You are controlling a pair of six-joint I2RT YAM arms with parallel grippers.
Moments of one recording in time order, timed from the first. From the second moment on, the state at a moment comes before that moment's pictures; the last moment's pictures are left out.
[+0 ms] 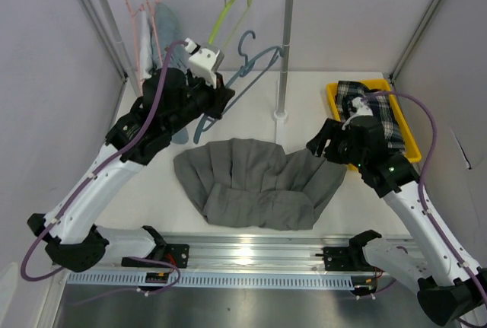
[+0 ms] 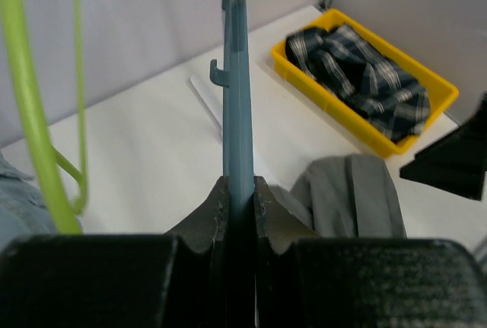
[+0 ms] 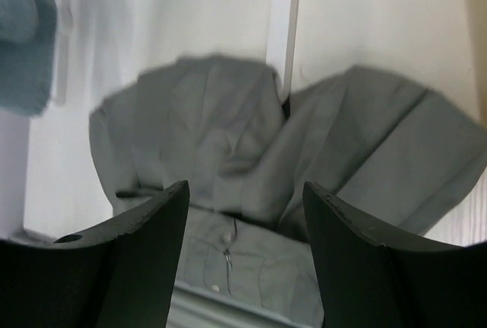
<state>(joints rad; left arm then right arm) -0.73 1.28 1.68 -0.57 -0.11 -0.07 0.39 0.92 1.05 -0.65 -0.02 0.58</state>
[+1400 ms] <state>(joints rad) -0.73 1.01 1.03 -0.69 0.41 -0.16 0.75 1.03 0.67 -0.66 0.20 0.86</state>
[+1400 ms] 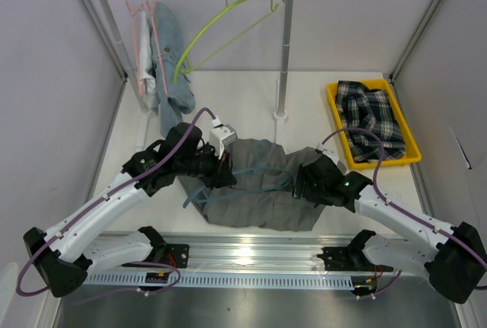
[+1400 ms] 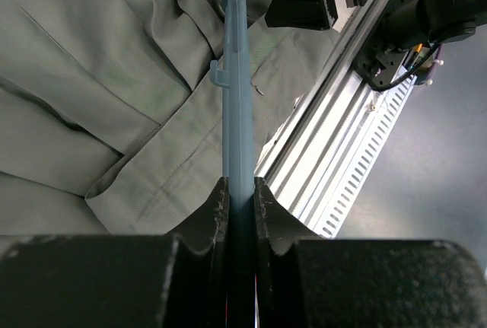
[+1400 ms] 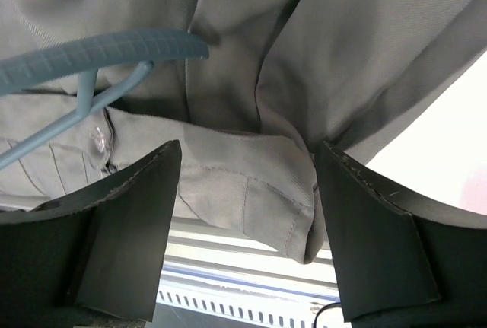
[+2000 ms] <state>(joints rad) -0.73 0.95 1.03 -0.72 0.46 -0.20 0.82 0.89 0.67 -0.70 0.18 0.91</state>
